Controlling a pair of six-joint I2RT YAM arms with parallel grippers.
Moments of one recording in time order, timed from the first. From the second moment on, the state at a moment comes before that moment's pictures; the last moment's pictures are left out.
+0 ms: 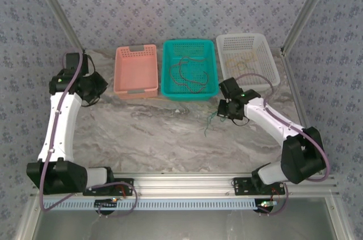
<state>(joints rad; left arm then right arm) 0.03 1.28 1.43 -1.10 0.03 -0.74 0.43 1.41 1.00 -0.81 0.11 0.64</state>
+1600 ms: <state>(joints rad) 0.26 1.59 2.58 -1.32 0.06 -0.94 -0.24 1.36 0.87 -0.95 0.20 0.62</state>
